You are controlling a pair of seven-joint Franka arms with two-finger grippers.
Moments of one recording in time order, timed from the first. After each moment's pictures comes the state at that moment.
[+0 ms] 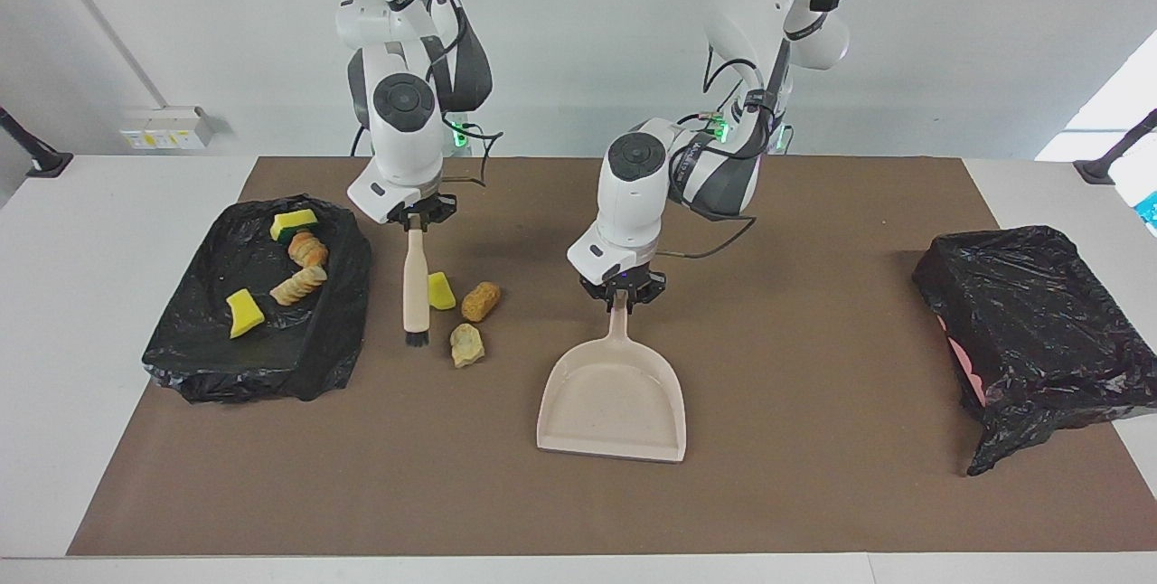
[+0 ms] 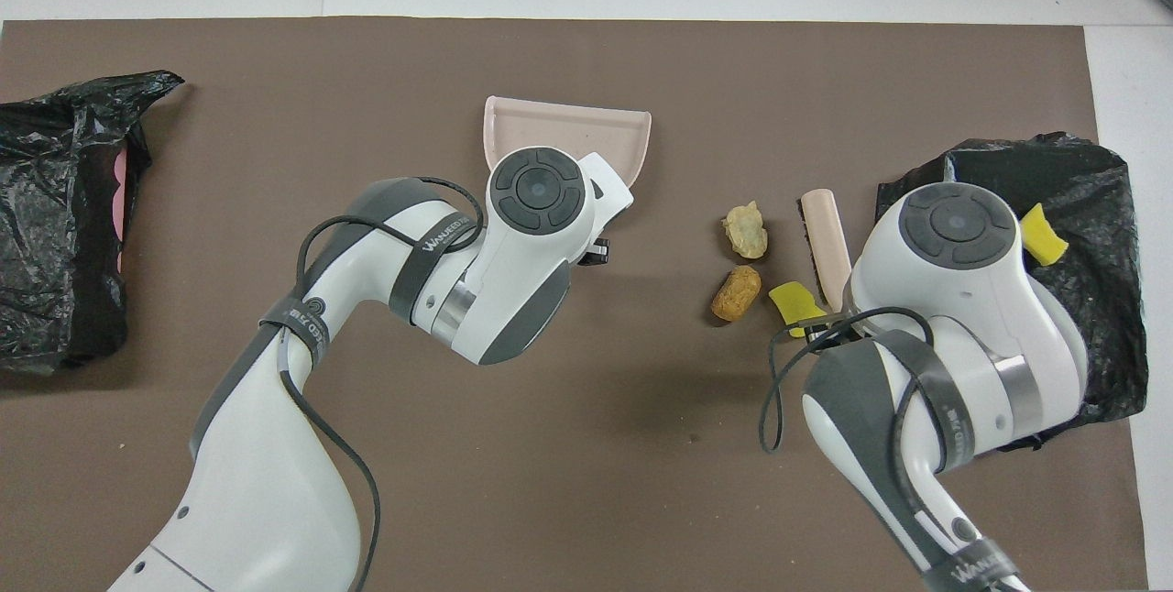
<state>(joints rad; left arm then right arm) -0.61 0.48 -0.04 -1.58 0.04 2.09 -0.45 -0.09 0.02 0.32 -2.08 -0.16 1.83 0.19</state>
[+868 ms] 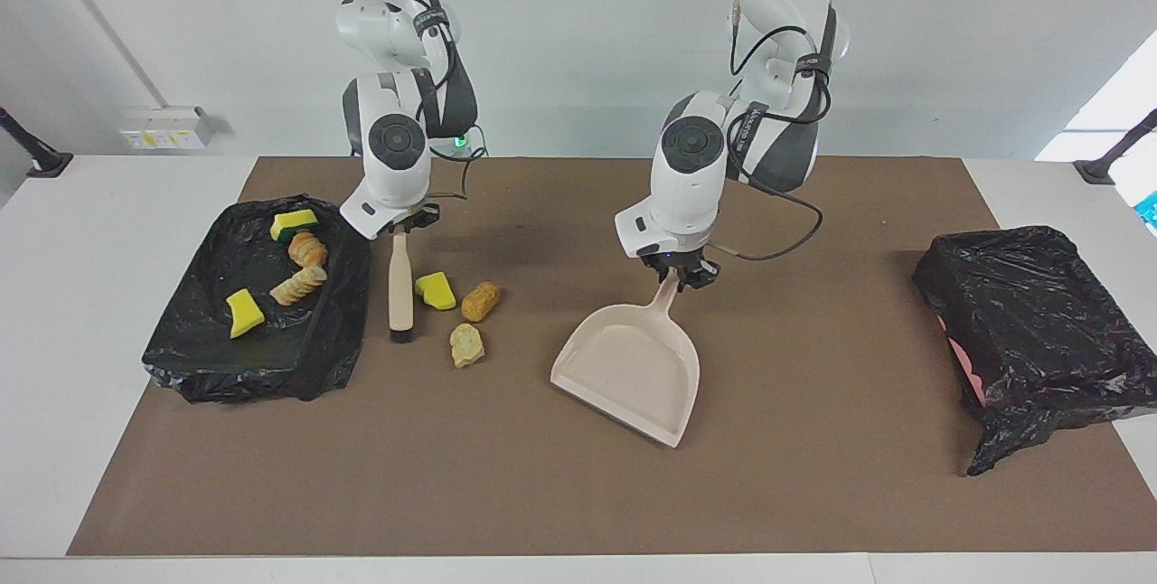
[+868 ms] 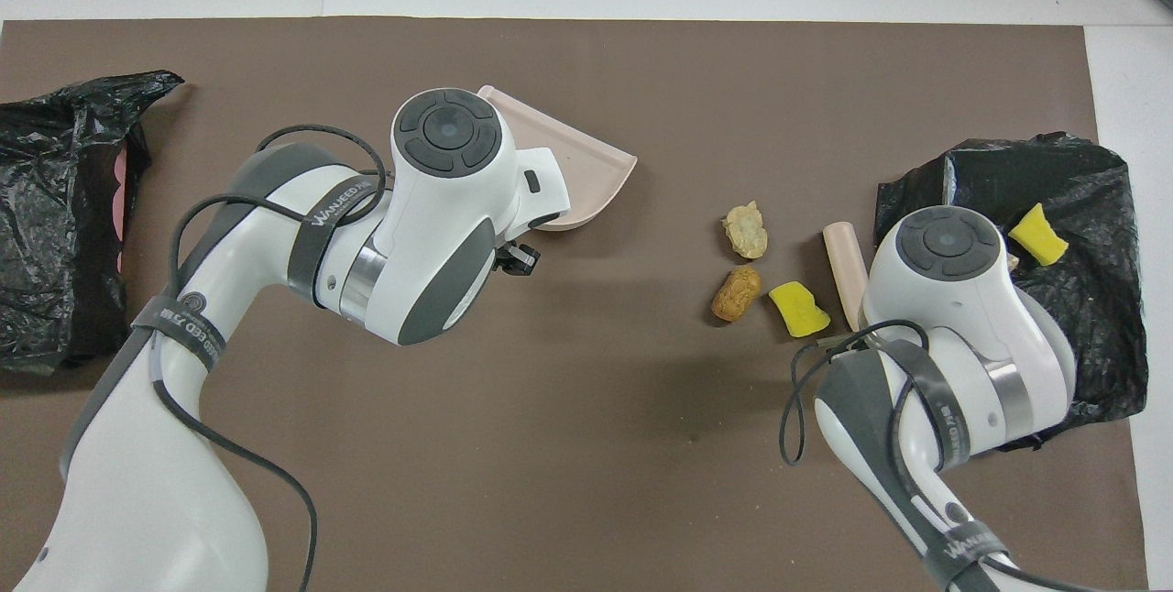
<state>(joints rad) -0.53 0.35 -0.03 -1.65 0.04 1.86 0.15 -0.12 0.01 0.33 -2.22 -0.17 1.83 0.19</state>
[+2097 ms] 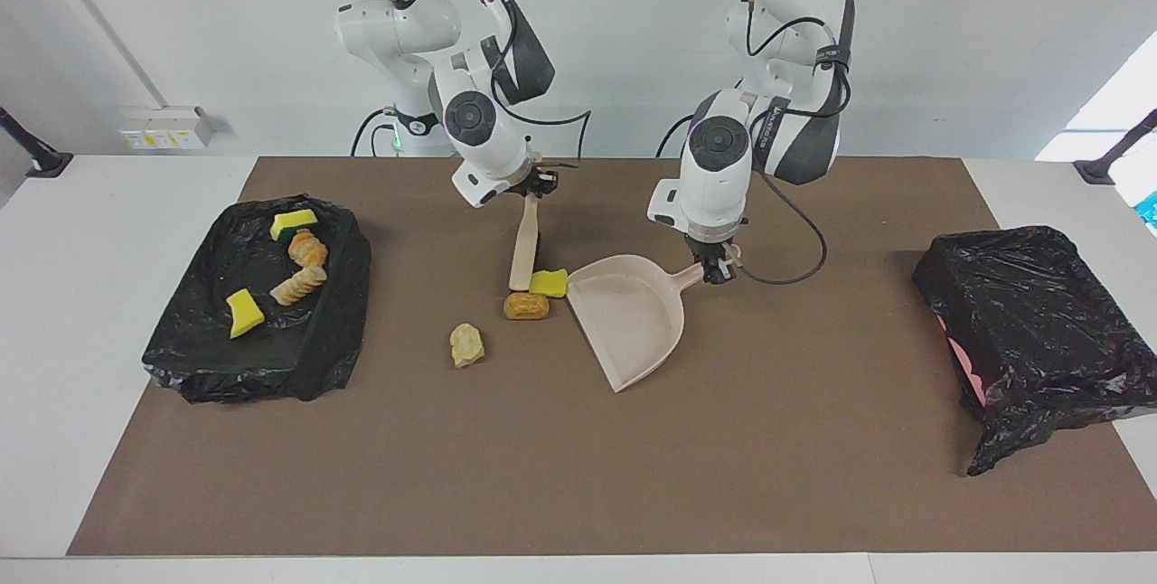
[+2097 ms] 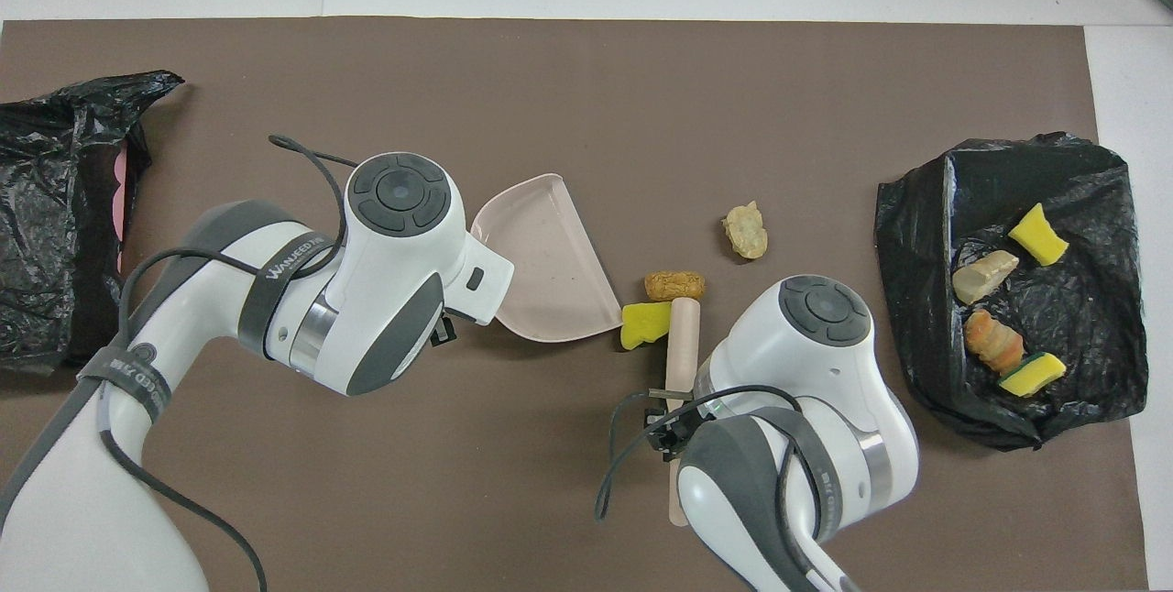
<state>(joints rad) -0.48 0.24 -0.03 -1.85 0.10 1.91 0.74 0.17 0.00 0.34 -2.23 0.43 1.92 0.45</state>
